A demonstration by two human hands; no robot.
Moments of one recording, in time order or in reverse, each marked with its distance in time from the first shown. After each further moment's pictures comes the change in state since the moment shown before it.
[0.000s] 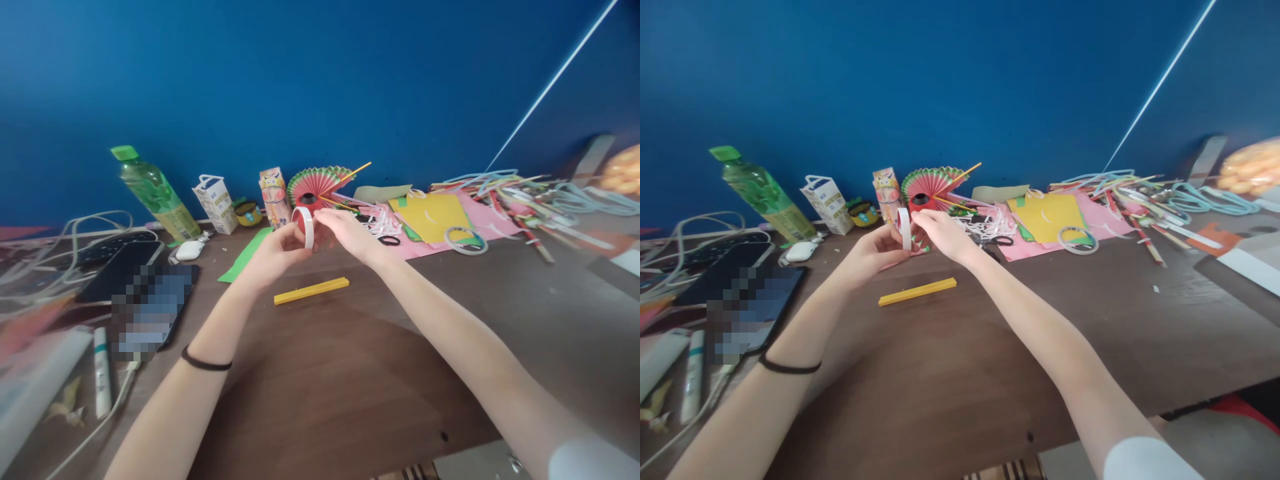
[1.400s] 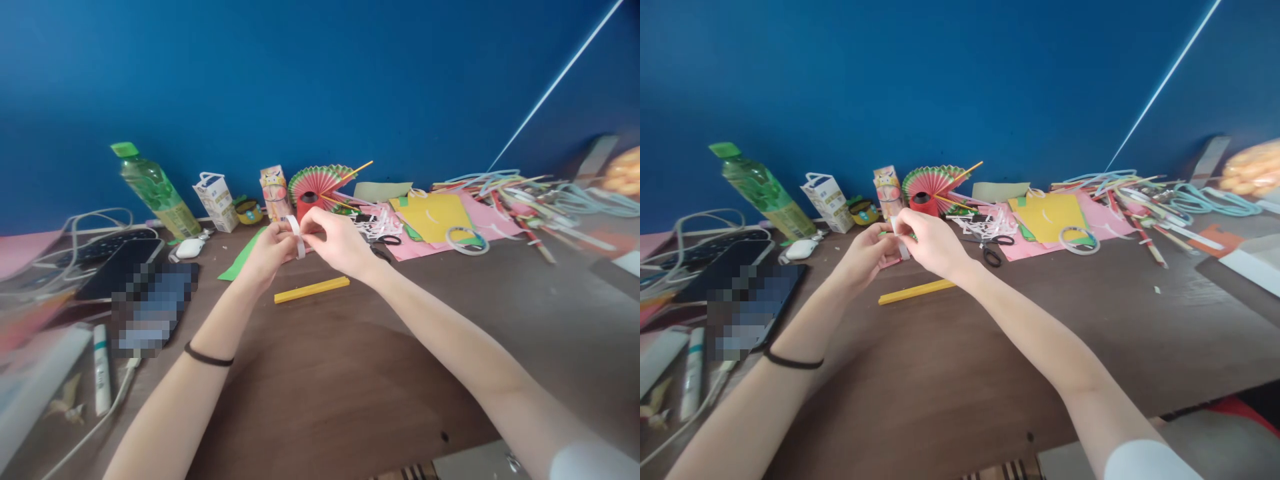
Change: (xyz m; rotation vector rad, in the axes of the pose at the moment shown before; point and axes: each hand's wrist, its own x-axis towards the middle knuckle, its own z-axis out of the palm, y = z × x) left_hand 0.005 -0.007 0.004 -0.231 0.259 -0.152; right_hand -0.010 -0.003 0.019 -0.313 0.136 -0.437
